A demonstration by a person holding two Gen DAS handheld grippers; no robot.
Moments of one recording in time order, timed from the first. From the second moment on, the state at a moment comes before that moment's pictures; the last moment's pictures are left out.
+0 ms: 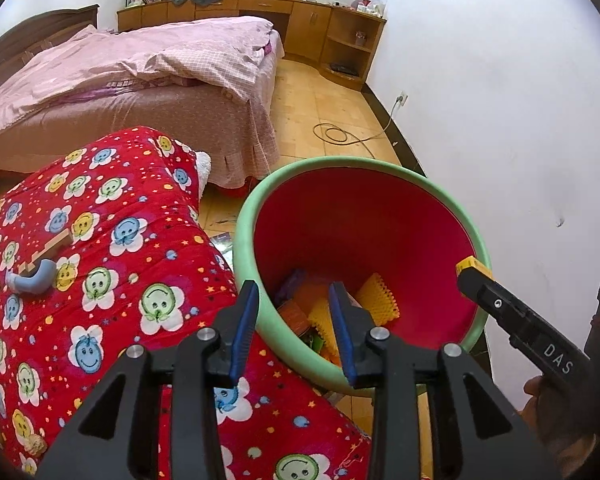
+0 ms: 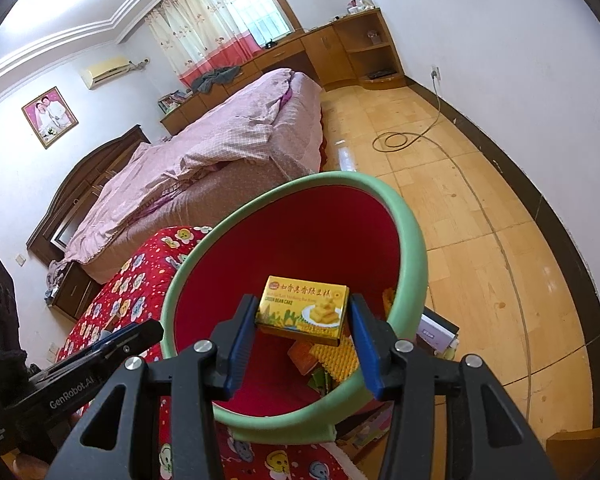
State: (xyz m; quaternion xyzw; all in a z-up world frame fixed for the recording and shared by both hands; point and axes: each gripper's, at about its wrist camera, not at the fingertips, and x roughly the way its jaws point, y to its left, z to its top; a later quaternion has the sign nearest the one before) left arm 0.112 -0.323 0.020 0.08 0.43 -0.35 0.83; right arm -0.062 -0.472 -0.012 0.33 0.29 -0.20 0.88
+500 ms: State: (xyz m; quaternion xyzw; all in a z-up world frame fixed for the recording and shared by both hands) left arm 0.119 -0.302 0.024 0.06 0.44 -0.33 0.83; right arm -0.059 -0.468 -0.007 0.32 0.29 -0.20 0.88
